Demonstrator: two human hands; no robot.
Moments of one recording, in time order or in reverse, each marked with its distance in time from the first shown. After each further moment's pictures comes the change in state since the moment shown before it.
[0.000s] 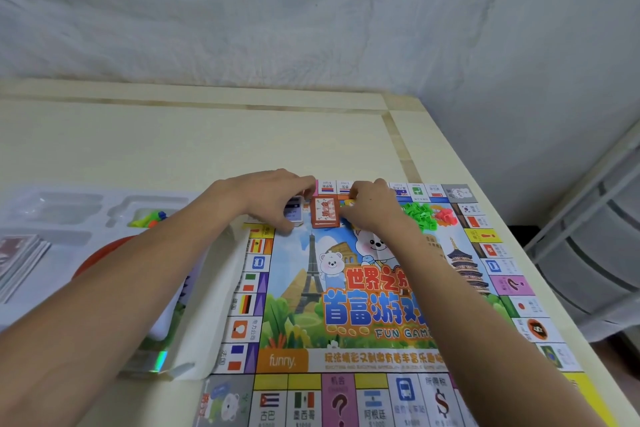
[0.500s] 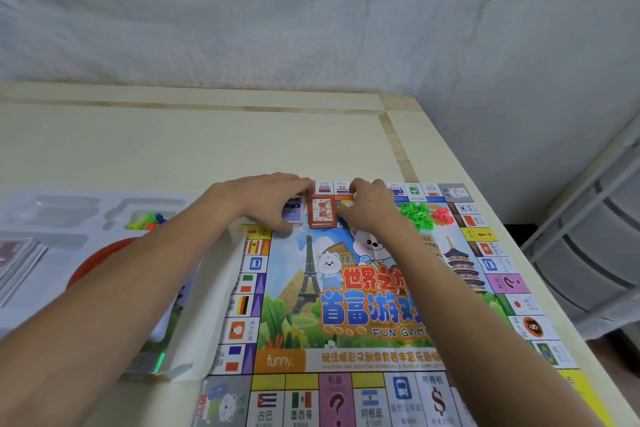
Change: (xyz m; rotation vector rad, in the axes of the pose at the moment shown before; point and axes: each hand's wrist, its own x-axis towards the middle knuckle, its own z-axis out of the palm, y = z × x) left_hand -0.001 -0.001 0.004 -0.029 -0.004 -0.007; right_hand -0.001 0.002 0.001 0.028 0.014 0.009
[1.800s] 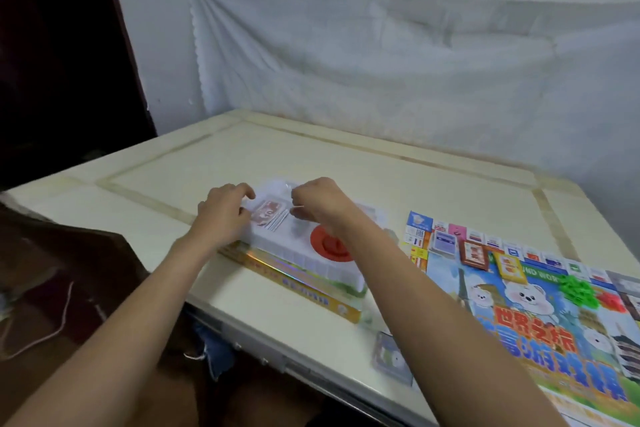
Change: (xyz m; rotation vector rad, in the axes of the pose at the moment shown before) left_hand -0.357 -0.079 0.044 -0.148 0.791 -0.957; right_hand -0.163 -0.317 0.051 0.743 -0.479 -0.375
